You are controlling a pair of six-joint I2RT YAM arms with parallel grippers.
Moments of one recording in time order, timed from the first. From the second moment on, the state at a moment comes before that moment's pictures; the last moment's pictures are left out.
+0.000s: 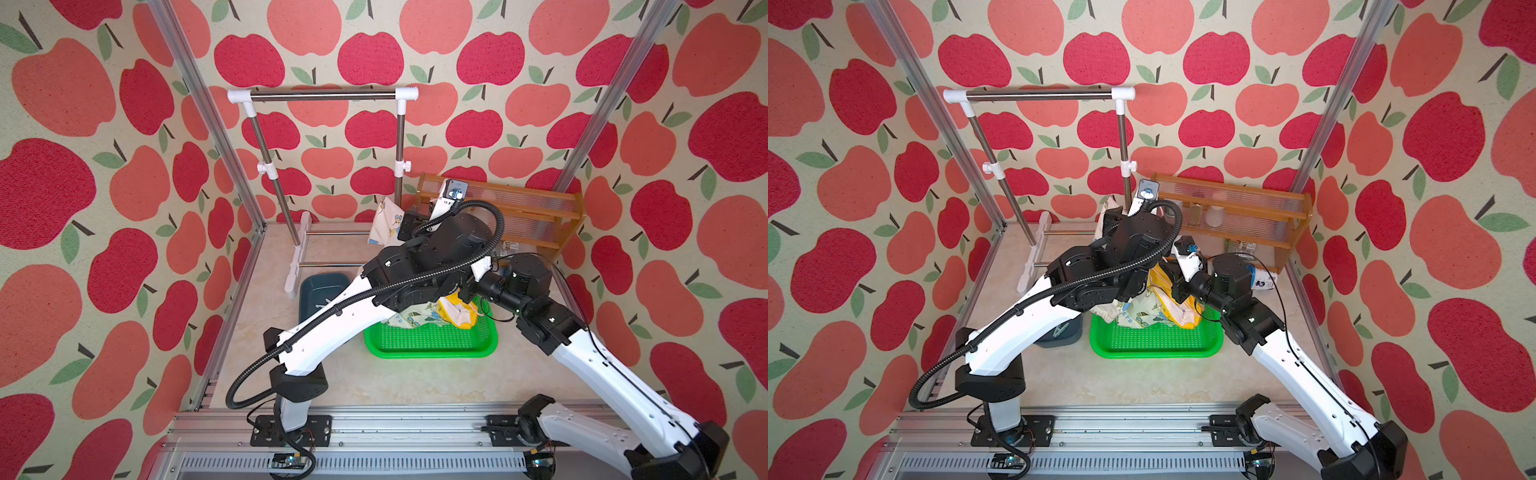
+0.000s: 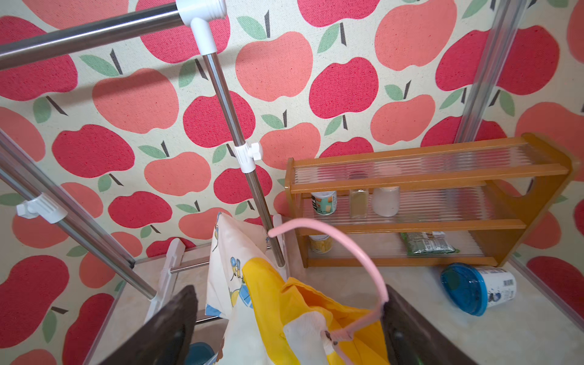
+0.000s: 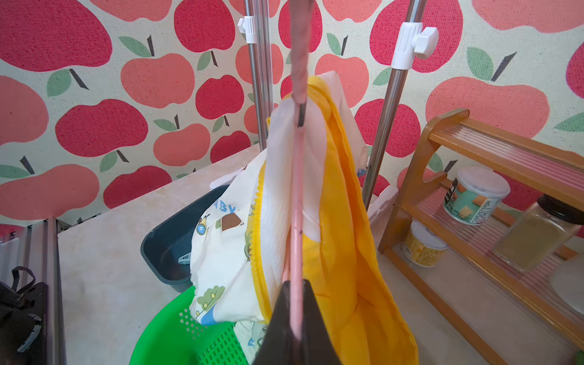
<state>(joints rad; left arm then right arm) -1.20 1.85 2.45 -0.97 -1.01 -0.20 0.63 1.01 0.97 -0.14 -0.27 -0.08</state>
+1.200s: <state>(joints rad) -0.88 1.40 1.66 -0.71 -0.18 -0.45 0.63 1.05 1.08 -0.29 -0.32 -0.11</state>
